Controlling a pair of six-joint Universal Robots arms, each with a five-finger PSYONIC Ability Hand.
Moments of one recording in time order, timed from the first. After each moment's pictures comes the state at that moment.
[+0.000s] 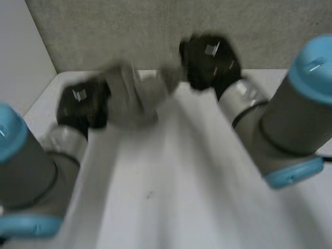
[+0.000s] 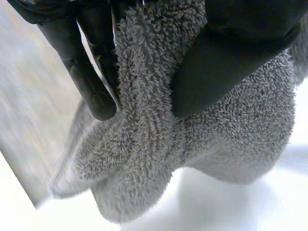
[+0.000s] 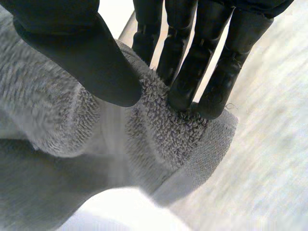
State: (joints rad) left arm 4.18 -1.73 -1.77 3.47 -1.76 3.26; right arm 2.20 -1.22 1.31 -0.20 1.49 2.96; left_hand 1.13 1.21 1.21 1.22 1.01; right_hand 0.97 1.17 1.19 1.19 0.98
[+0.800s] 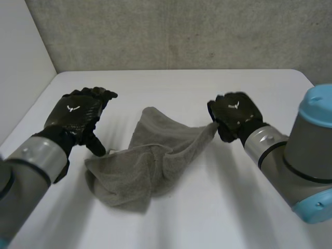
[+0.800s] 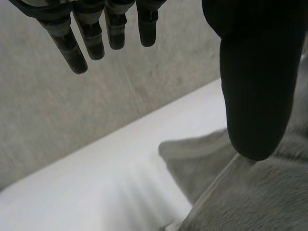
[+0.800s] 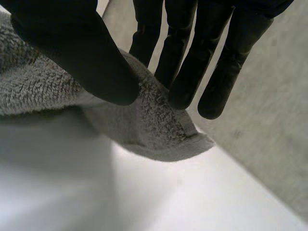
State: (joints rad) left arm 4.33 -1.60 -1.79 3.24 -1.48 3.27; right arm 2.04 -1.28 1.58 -0.15 1.43 2.79; left_hand 0.20 0.19 0.19 0.19 0.03; right_hand 0.97 1.17 1.19 1.19 0.98
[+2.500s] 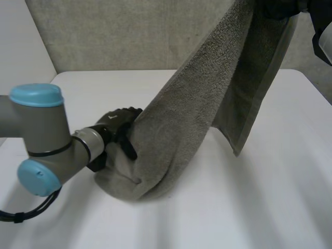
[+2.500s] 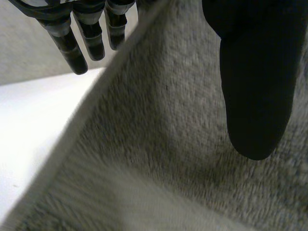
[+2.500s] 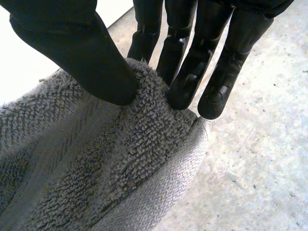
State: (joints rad) left arm 4.31 -2.14 -1.38 3.12 -1.31 3.10; right arm 2.03 -1.65 1.31 -0.07 1.42 2.78; left_hand 0.20 0.19 0.19 0.19 0.03; right_hand 0.97 1.18 1.19 1.19 0.98
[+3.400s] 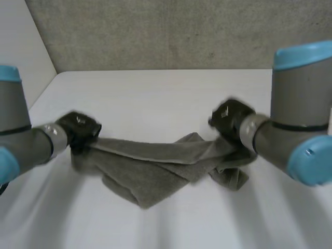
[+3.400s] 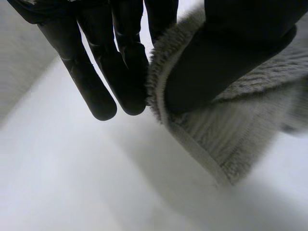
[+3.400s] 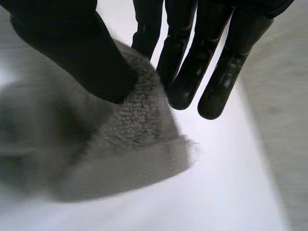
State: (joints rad) left arm 4.48 -2.03 -1.36 2.85 -1.39 3.82; right arm 2.07 -1.04 1.12 0.39 1.52 2.27; left_hand 1.18 1.22 1.21 1.22 1.03; right_hand 0.97 1.18 1.19 1.19 0.99
